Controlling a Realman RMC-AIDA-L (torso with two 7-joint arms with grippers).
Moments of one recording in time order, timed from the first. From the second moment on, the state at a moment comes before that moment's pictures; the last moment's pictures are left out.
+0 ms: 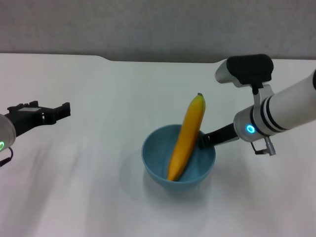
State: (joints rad) left arm -0.17 -2.04 -1.61 -1.27 2.25 -0.44 0.53; right arm 0.97 2.01 1.53 0.45 -2.13 0.79 -0.43
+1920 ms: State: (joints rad) left arm -0.13 -2.04 -1.62 -1.26 2.24 -0.42 0.54; right arm 0.56 2.00 1.60 0.99 -2.16 0.85 -0.54
